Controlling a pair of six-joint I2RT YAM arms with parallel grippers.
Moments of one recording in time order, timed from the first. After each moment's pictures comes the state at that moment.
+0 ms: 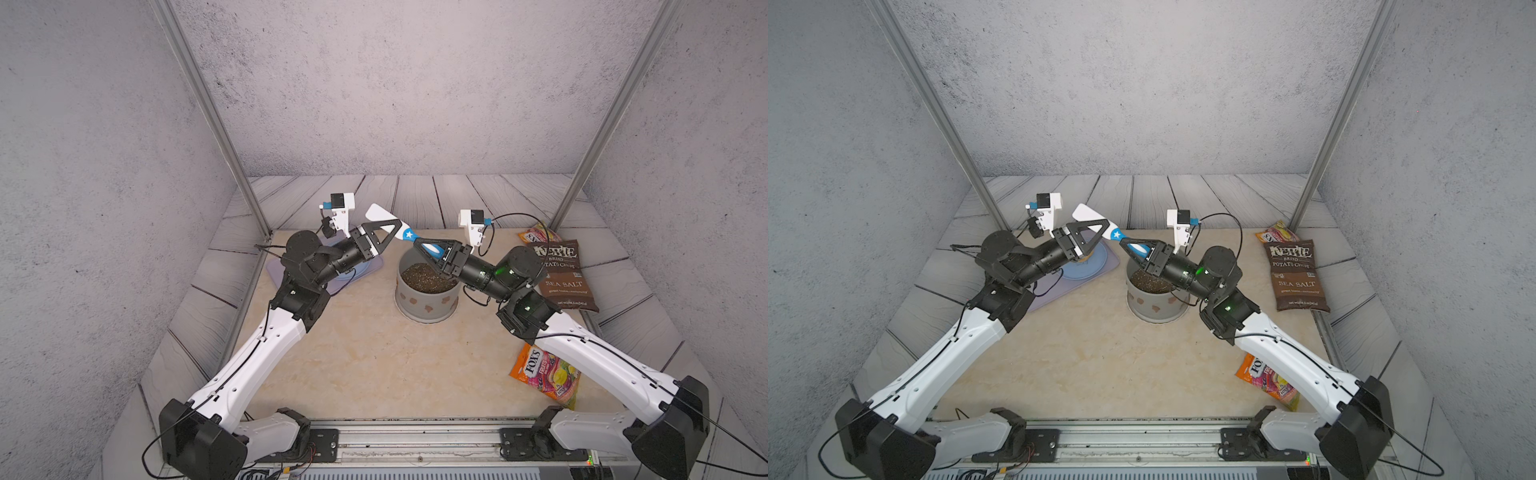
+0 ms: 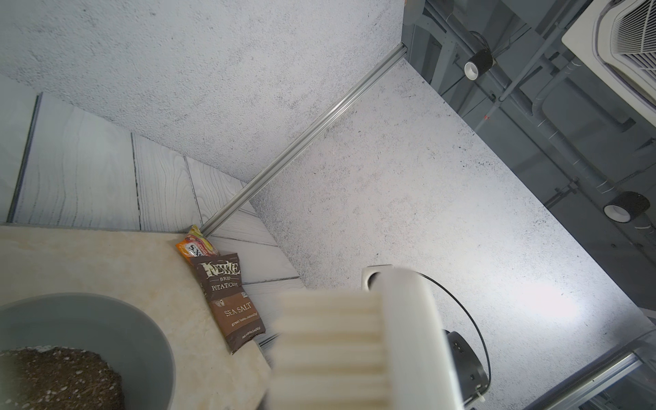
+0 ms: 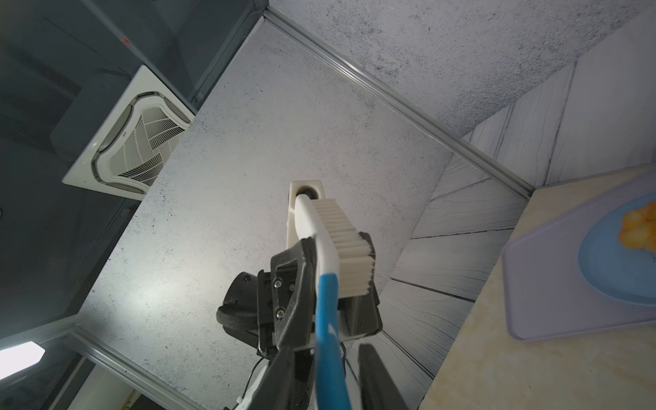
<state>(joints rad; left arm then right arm) -0.46 1.21 1.15 0.35 0.60 -1.06 0.71 1.24 1.10 0.41 -0.45 1.14</state>
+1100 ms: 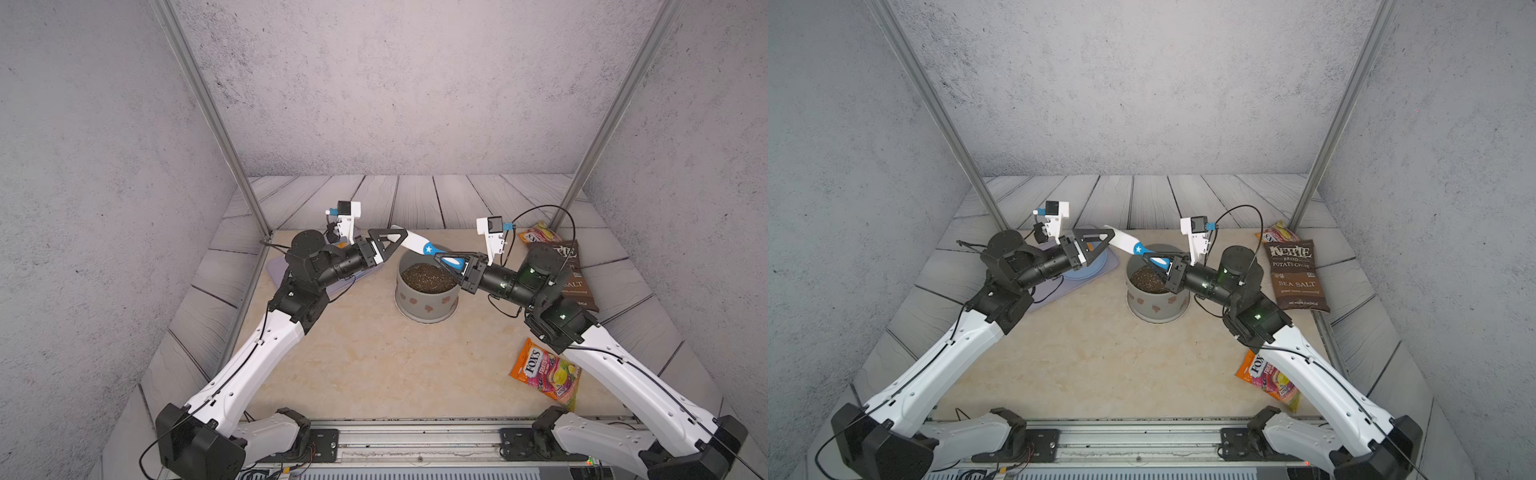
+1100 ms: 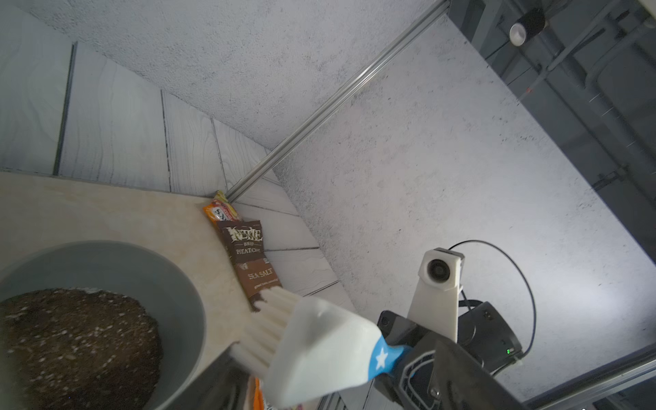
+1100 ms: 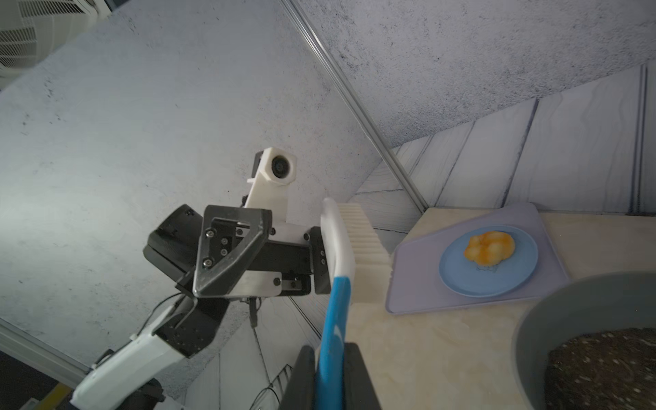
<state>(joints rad) -0.46 1.18 1.16 0.11 0.61 -0.95 0.60 1.07 1.11 -0.05 -0.48 0.61</state>
